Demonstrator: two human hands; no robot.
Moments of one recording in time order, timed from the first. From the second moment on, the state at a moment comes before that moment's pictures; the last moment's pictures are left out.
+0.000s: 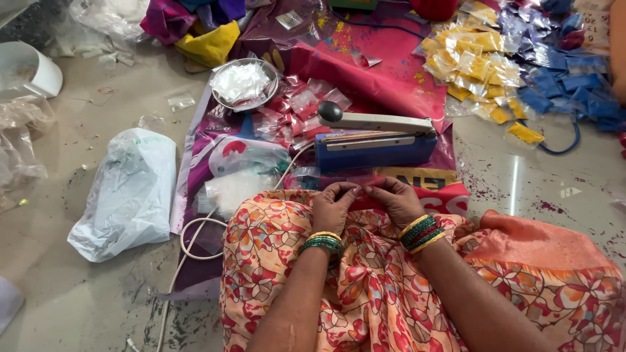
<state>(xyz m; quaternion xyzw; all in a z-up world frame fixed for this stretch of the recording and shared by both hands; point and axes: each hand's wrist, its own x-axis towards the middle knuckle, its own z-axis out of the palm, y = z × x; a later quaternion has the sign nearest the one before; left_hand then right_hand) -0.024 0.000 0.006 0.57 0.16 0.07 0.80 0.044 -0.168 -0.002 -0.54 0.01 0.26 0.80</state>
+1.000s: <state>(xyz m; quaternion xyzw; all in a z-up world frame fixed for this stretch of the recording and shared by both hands) -0.013 0.002 -0.010 0.54 0.18 0.02 0.82 0.052 -0.173 -0.022 -0.58 0.01 0.30 0.76</state>
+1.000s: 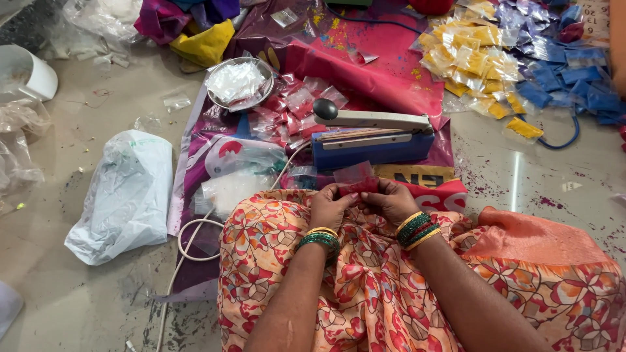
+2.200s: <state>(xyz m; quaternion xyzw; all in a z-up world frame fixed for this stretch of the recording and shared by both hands) 0.069 0.089 -0.023 0.50 0.34 0.19 0.77 0.416 -0.110 0.041 -0.96 -0.24 0.07 -0.08</state>
